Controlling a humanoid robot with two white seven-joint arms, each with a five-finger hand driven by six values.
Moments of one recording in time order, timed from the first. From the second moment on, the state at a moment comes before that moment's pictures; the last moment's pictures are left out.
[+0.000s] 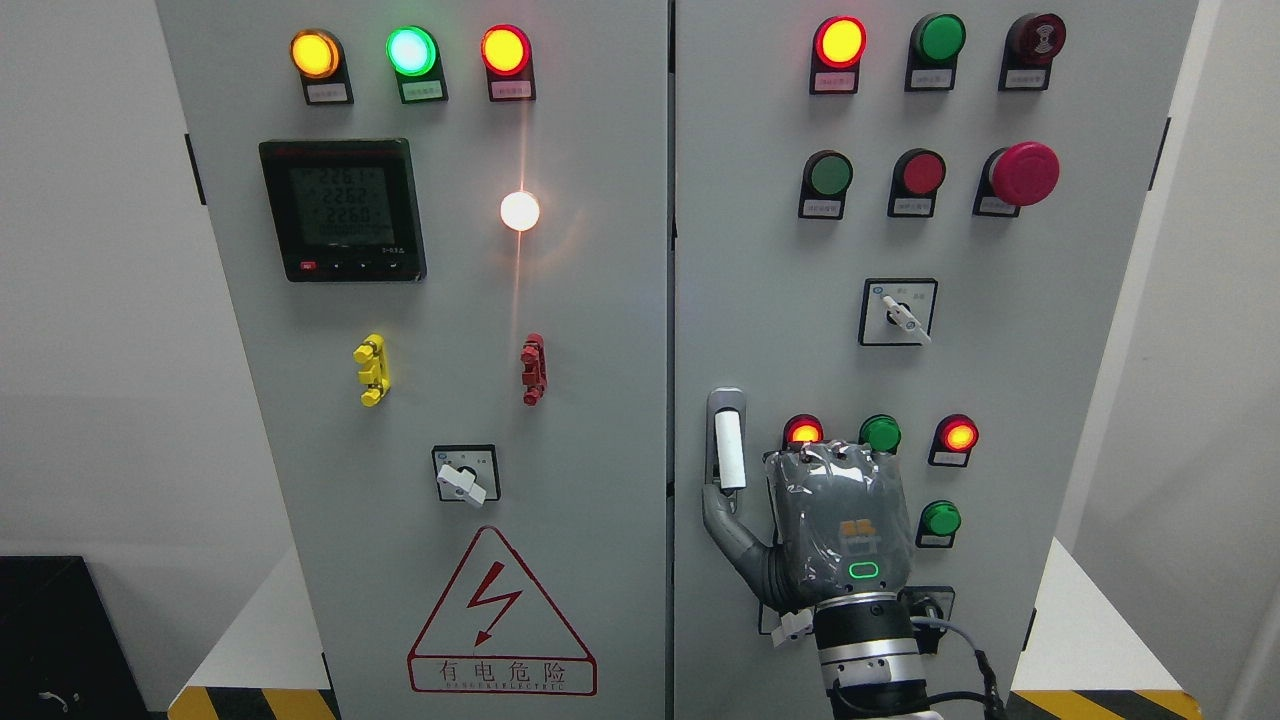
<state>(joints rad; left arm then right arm) -0.04 -0.11 -0.13 -0.05 0.14 -0.06 -0.06 -0.45 0.14 0.24 -1.77 1.60 0.16 -0.03</state>
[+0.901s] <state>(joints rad) -0.04 -0.11 -0.13 -0.05 0.14 -0.06 -0.06 -0.45 0.14 0.24 -1.76 1.60 0.16 -0.03</state>
